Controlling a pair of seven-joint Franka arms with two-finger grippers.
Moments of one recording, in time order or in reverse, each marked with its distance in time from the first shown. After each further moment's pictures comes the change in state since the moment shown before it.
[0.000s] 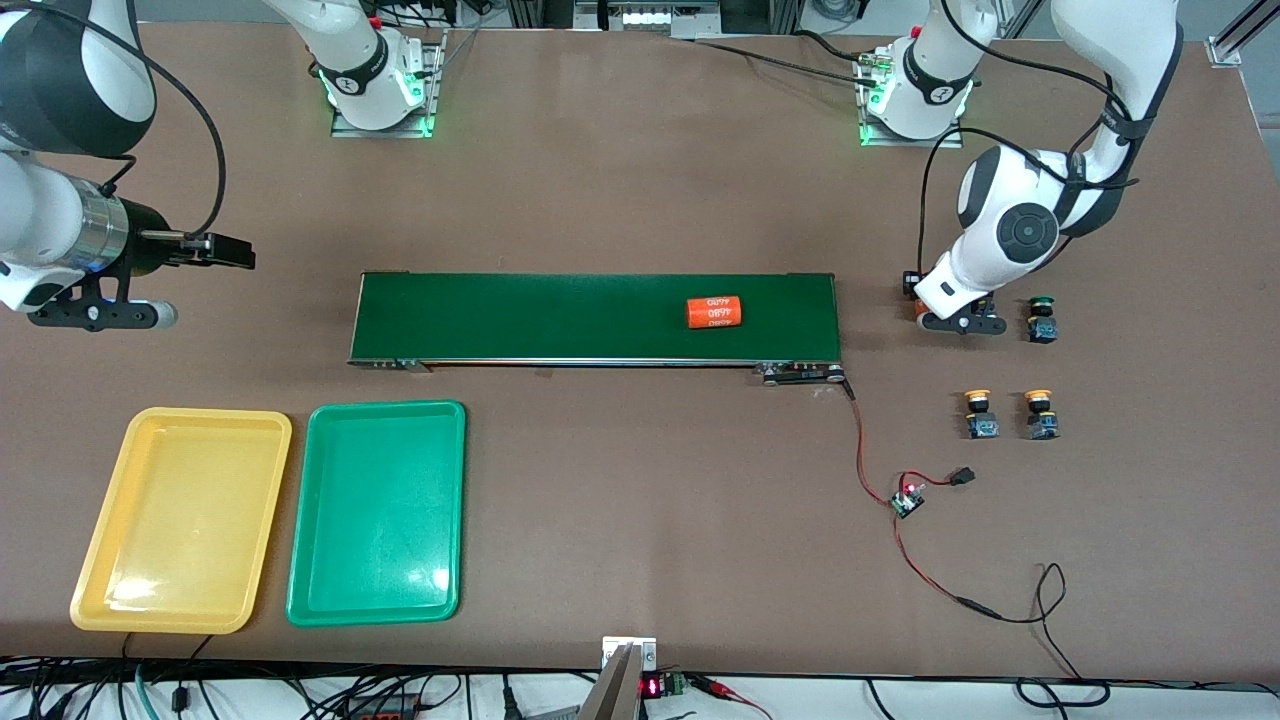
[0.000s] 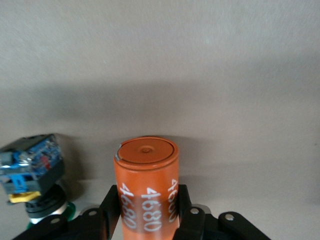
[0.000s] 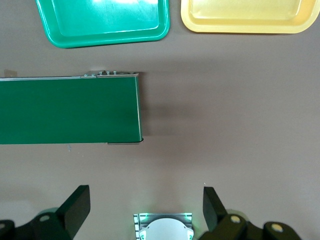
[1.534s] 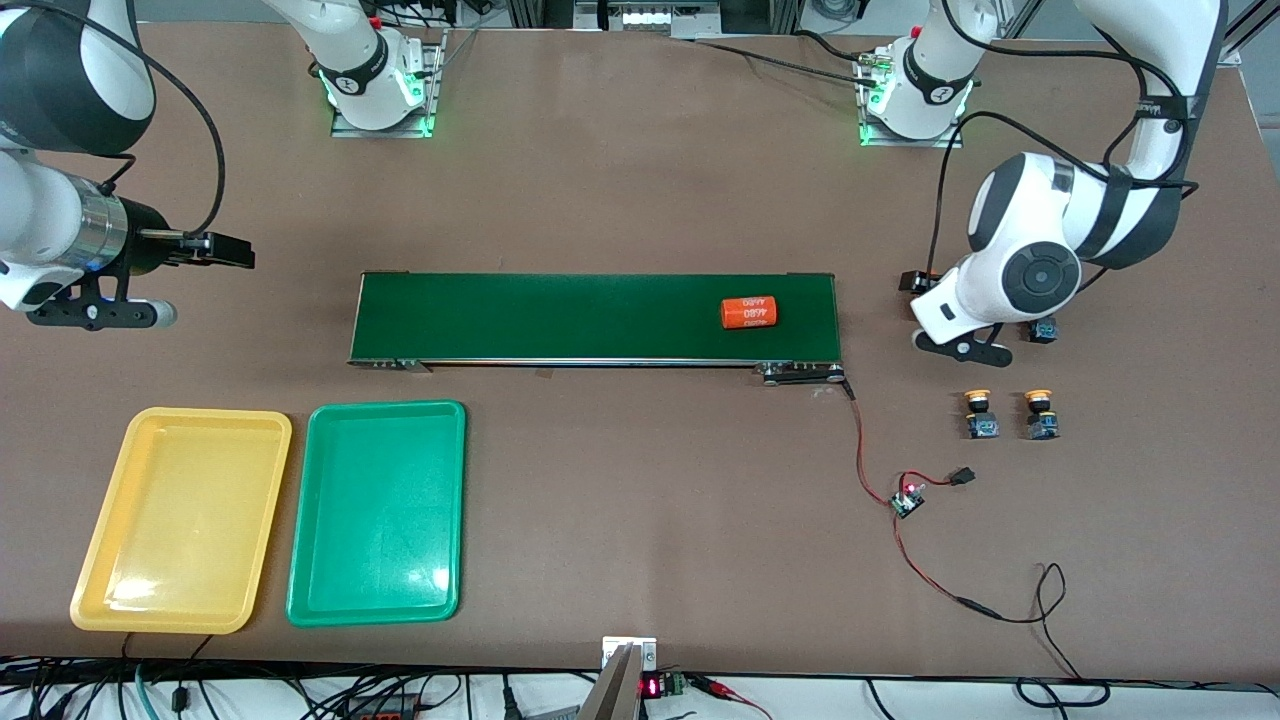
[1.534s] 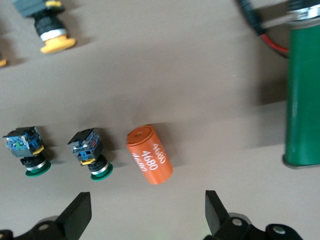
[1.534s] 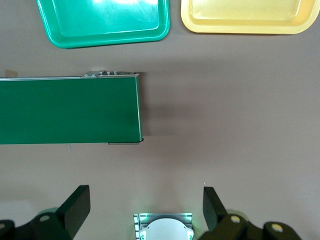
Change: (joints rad) left arm -0.036 0.015 -0.046 0.405 0.000 -0.582 0.090; right arm 0.000 -0.003 0.000 0.000 0.000 0.000 0.000
